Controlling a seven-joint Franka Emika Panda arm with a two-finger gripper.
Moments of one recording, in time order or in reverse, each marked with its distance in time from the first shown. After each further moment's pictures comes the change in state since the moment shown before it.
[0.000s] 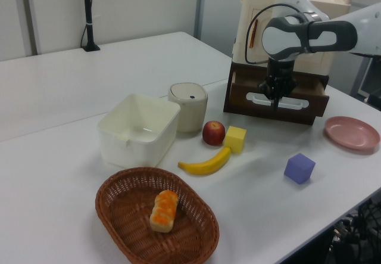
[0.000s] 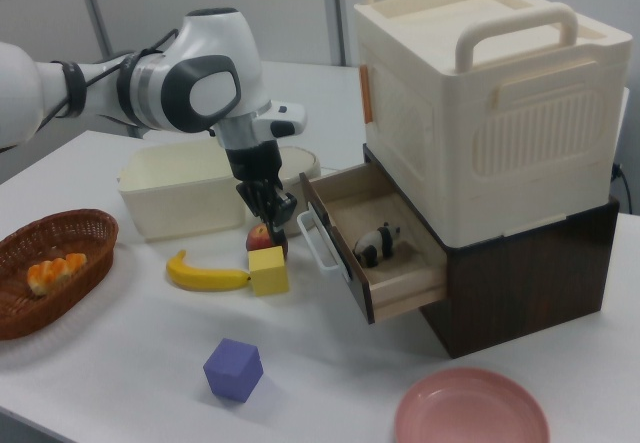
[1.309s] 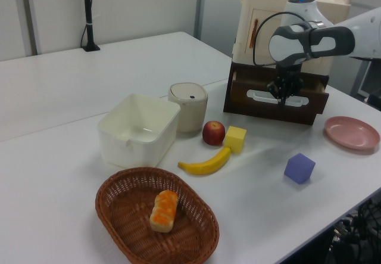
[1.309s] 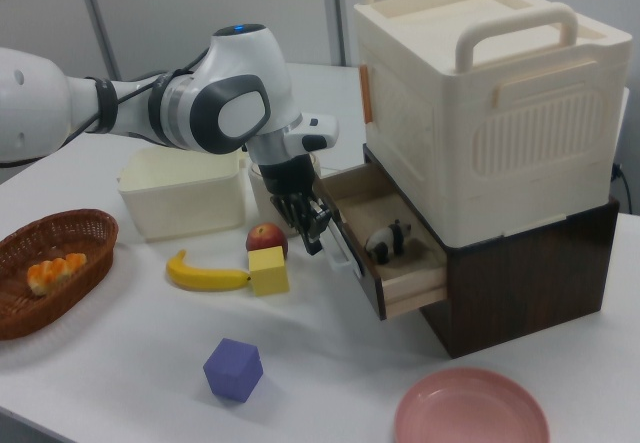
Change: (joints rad) arm -0.038 0.049 -0.044 -0.001 -0.019 0.121 -0.024
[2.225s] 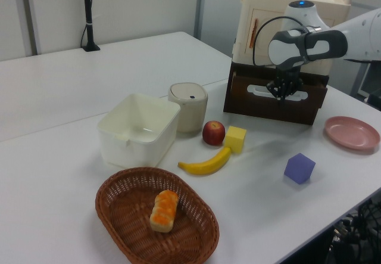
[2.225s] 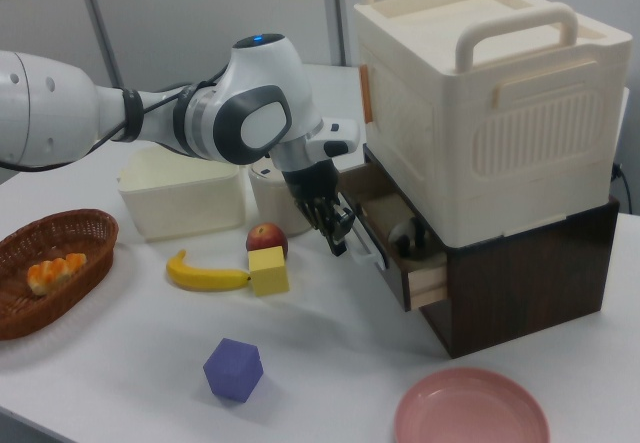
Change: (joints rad) arm -0.021 0.077 -0.014 0.049 0.000 0.081 0.000
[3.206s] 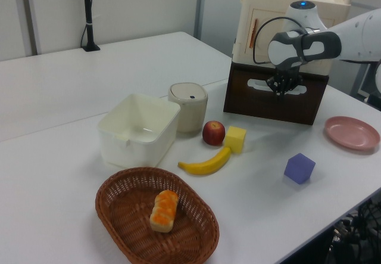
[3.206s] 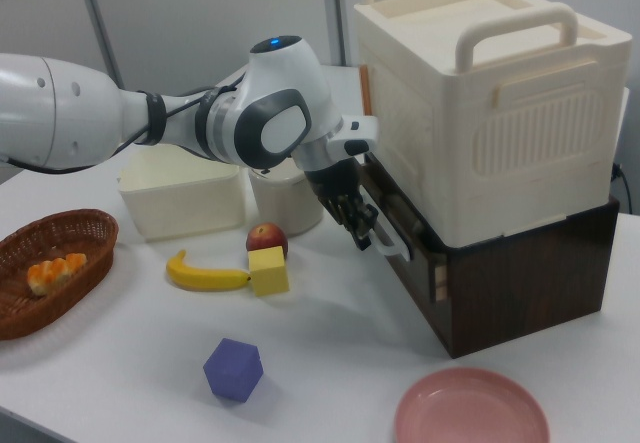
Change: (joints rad) arm -0.021 0.074 -0.015 0.071 0.013 0.073 0.000
